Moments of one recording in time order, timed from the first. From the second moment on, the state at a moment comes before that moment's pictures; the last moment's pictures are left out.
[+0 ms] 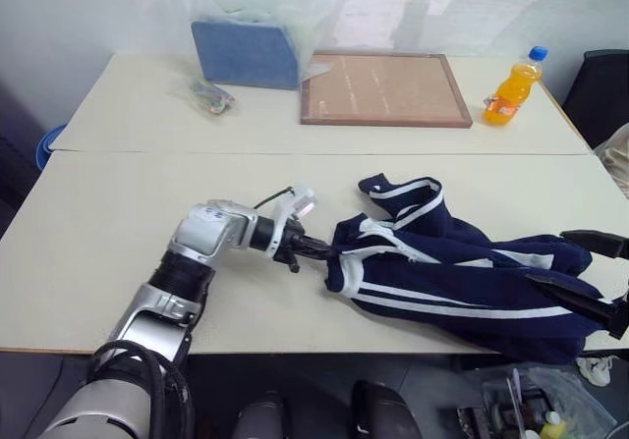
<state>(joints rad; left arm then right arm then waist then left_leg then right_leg) -0.82 0.46 -0.28 0.23 -0.34 1.01 -1.08 0.36 -0.95 -0.90 -0.53 0.68 0.66 1.06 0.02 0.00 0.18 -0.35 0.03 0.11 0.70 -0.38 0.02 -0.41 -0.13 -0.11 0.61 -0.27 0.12</state>
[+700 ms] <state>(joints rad) -0.69 0.72 -0.14 0.11 -0.45 1.04 -1.12 0.54 -1.01 -0.59 -0.45 0.20 0.17 1.24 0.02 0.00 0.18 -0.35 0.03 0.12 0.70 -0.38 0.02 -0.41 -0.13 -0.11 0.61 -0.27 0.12</state>
